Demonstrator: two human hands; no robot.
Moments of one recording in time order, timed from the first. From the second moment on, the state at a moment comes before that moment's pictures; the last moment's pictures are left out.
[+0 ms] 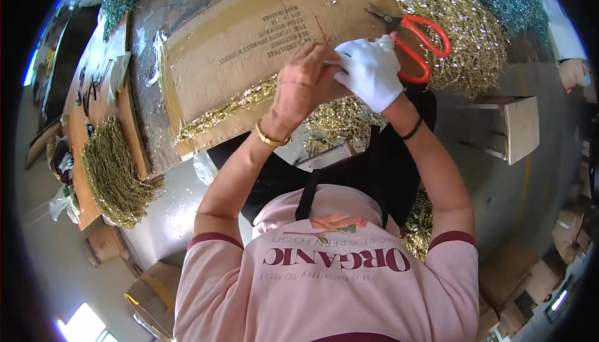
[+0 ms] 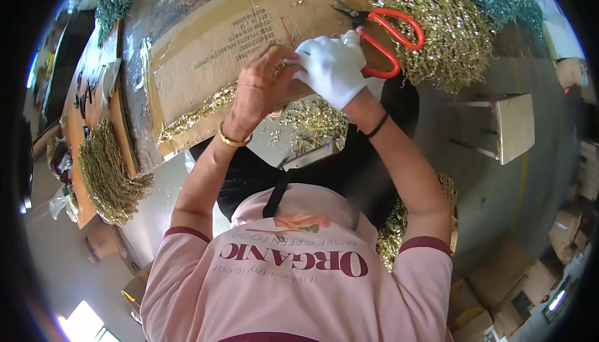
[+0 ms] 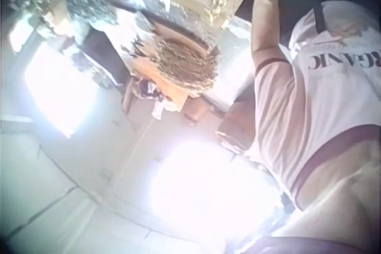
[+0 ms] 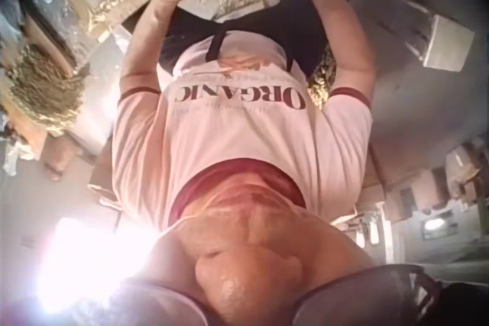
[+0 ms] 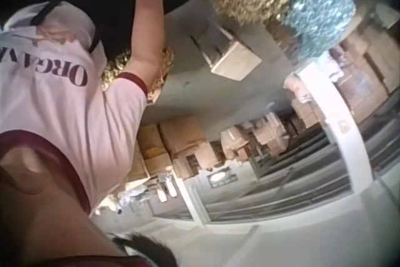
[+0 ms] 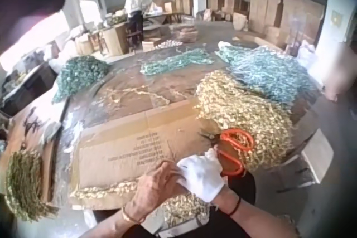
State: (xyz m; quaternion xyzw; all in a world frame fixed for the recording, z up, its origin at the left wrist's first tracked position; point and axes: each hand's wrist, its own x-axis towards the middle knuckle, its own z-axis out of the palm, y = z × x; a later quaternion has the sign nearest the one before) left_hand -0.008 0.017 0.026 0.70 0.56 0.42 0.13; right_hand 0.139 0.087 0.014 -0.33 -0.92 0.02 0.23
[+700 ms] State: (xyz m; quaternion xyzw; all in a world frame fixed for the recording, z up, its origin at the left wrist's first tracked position) left_hand -0.005 0.018 0.002 0.70 0.58 0.41 0.09; right_hand 0.166 0.104 0.011 -0.26 -0.93 0.05 0.27
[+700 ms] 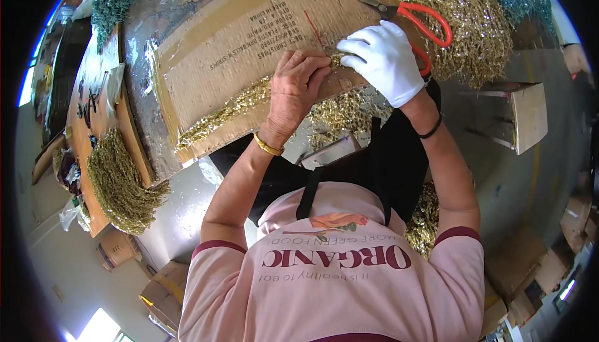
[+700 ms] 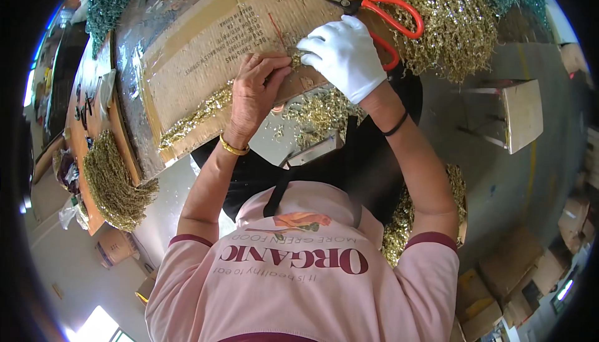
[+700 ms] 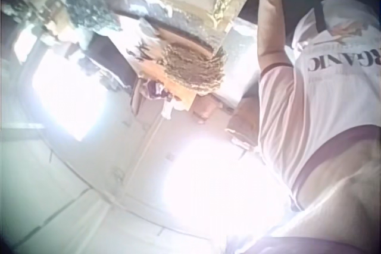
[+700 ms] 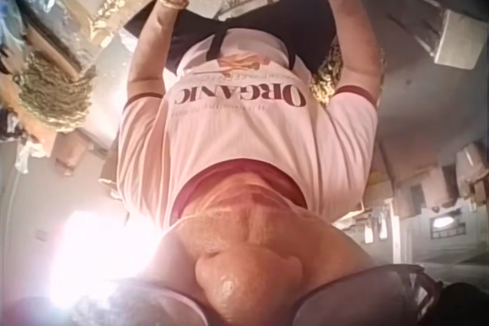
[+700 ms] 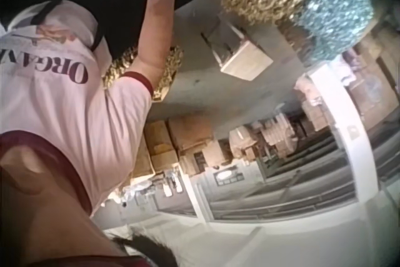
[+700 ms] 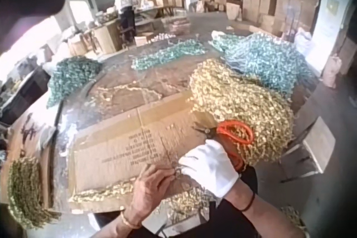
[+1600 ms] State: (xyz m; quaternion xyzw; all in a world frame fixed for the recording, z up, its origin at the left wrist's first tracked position) left_hand 0.000 0.020 -0.002 0.69 0.58 0.42 0.07; right_hand 0.236 0.138 0.033 -0.47 -0.86 0.03 0.19
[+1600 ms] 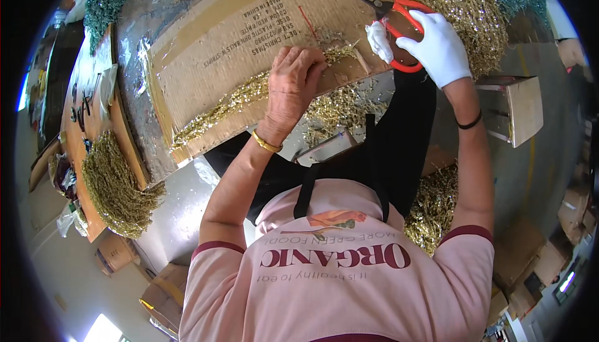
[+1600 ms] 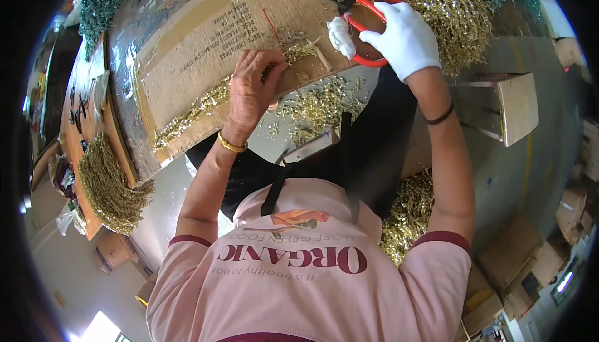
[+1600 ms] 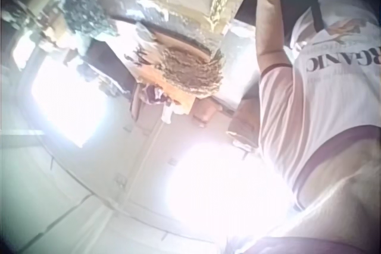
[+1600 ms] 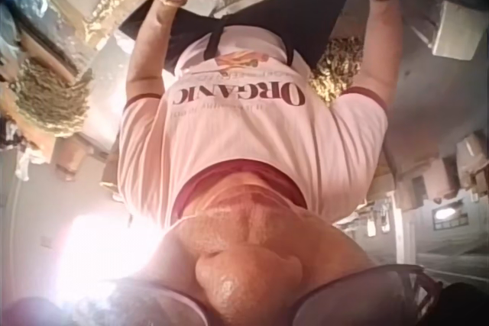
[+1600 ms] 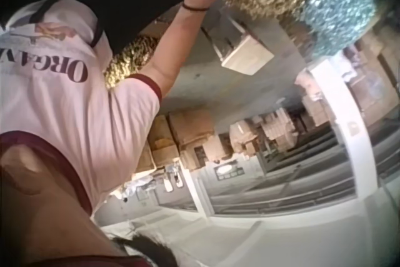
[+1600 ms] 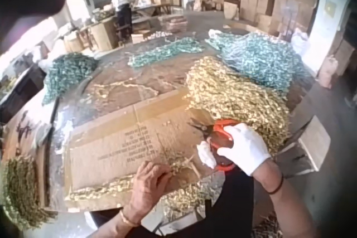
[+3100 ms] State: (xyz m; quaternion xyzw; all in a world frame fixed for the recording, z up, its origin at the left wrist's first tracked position) left_hand -0.010 0.010 -0.002 0.75 0.52 0.40 0.10; right_hand 0.256 0.014 0.002 -0.34 -0.28 0.89 0.12
